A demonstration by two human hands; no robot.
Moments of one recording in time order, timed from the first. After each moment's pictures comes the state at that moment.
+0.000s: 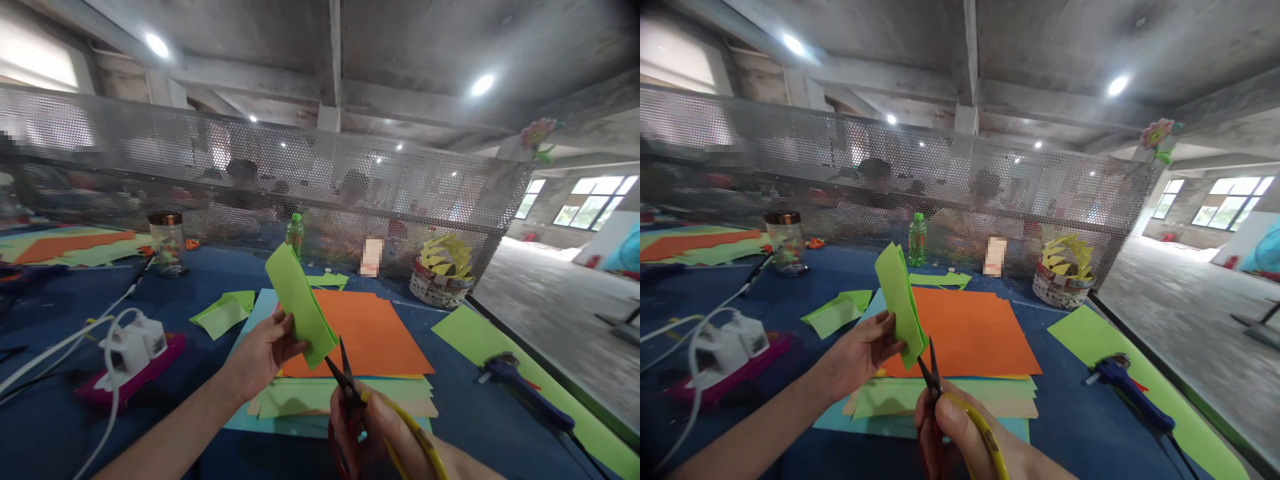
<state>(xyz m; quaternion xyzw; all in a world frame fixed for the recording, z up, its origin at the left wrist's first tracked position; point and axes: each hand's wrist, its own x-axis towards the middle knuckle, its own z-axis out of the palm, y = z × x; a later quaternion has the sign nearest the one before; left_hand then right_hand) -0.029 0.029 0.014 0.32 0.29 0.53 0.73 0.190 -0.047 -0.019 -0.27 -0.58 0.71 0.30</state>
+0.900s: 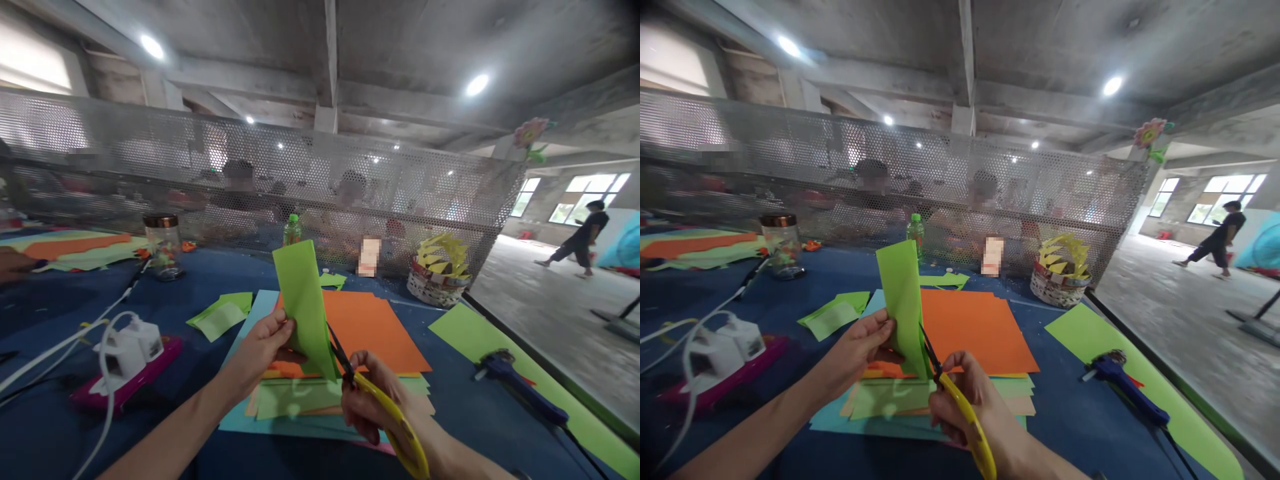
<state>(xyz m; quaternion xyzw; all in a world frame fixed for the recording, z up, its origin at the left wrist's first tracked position) -0.030 0.023 0.022 0.55 0.33 0.47 0.61 0.185 -0.052 0.006 -0.38 -0.55 0.63 0.41</state>
